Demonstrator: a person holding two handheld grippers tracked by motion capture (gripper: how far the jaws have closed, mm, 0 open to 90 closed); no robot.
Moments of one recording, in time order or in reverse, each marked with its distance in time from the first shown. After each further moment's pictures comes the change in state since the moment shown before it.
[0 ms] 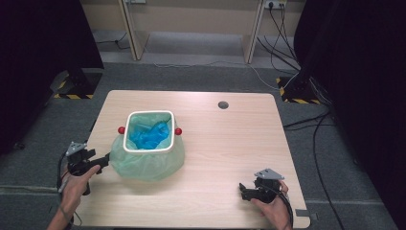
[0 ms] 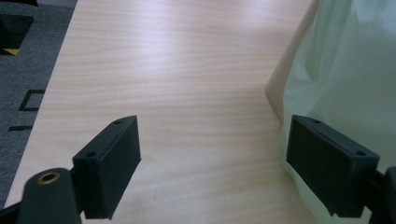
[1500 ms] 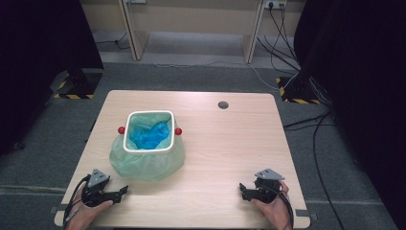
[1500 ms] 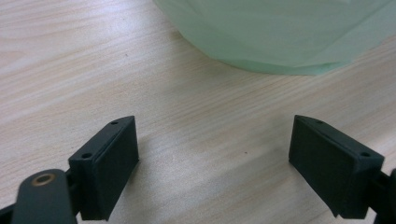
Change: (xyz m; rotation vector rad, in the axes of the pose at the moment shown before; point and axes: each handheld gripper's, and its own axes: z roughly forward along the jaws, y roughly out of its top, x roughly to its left) left arm -0.053 -0.075 -0.027 0.202 -0.092 0.302; right arm 0.000 -0.001 -0.001 -0.004 0.002 -0.003
